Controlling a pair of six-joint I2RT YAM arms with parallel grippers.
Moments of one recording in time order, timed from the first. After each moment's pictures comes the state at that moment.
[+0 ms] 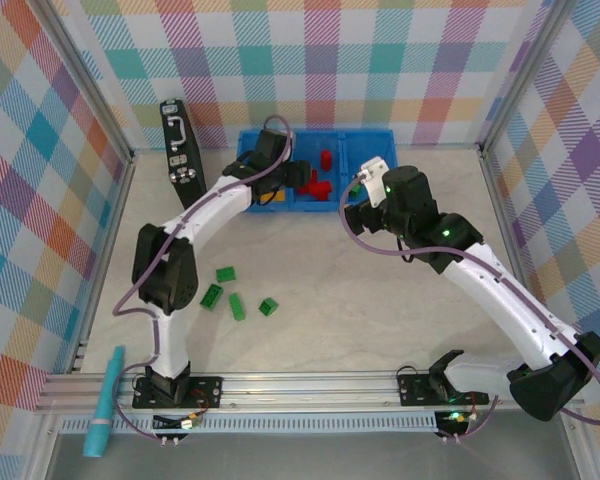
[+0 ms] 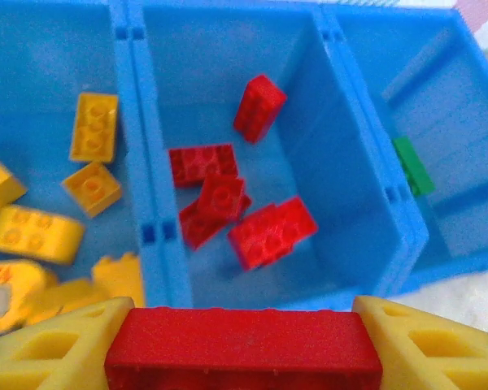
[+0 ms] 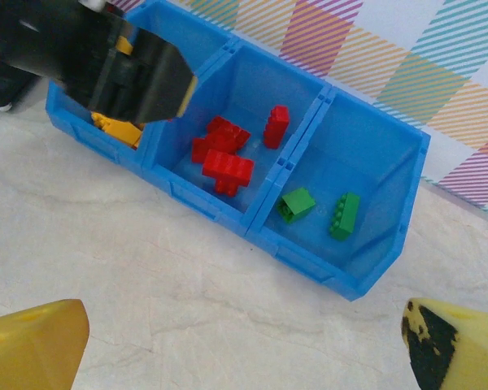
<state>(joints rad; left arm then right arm) -0.49 2.03 1.80 -0.42 -0.04 -0.35 0.62 1.21 1.29 -0.62 0.22 -0.12</state>
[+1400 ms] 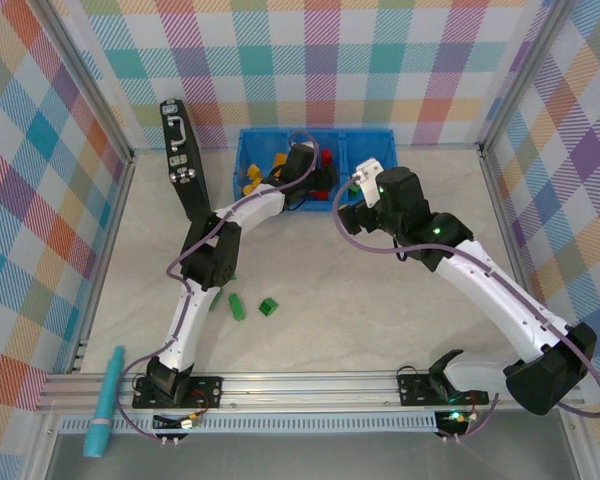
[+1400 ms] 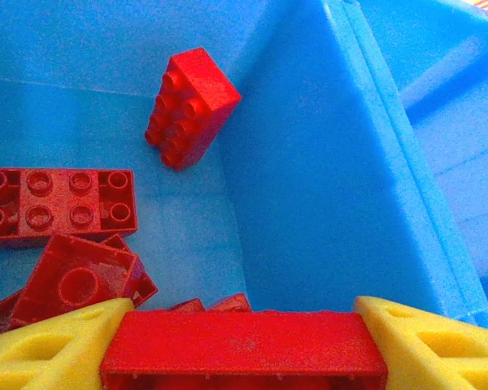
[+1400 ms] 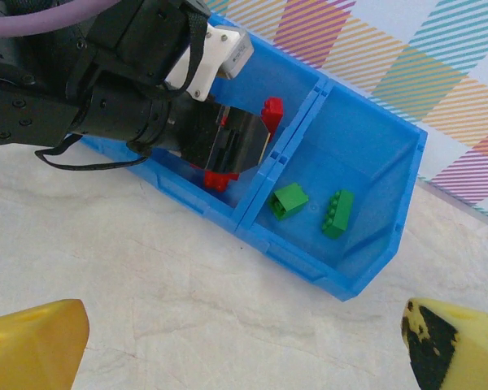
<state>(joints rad) -0.53 2.41 1.99 -0.15 0.02 -0.52 0.62 1.24 1.26 -0.58 0.25 -0.14</state>
